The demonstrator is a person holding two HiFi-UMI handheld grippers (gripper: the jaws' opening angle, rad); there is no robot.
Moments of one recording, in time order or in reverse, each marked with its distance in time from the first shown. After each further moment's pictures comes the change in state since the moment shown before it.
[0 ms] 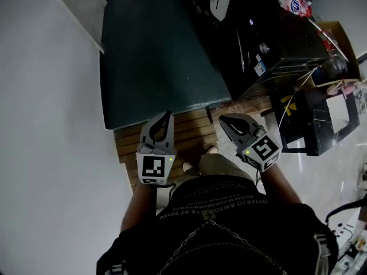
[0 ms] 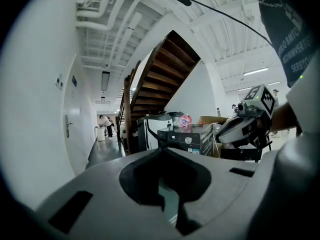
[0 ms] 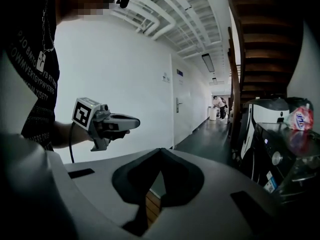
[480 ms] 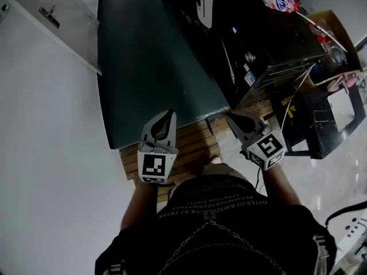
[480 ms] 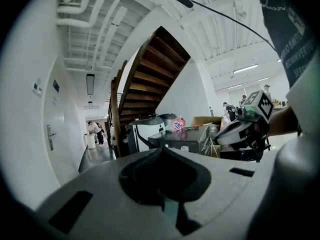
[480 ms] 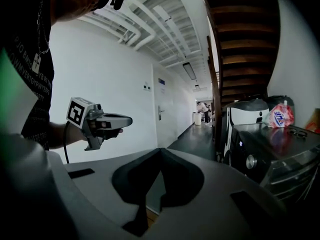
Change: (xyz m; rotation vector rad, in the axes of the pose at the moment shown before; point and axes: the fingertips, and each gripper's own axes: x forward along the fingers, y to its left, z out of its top) left arm 0.128 -0.044 0.060 0.061 -0.004 -0.095; right arm -0.048 -0.144 0.006 0.087 -0.091 -0.157
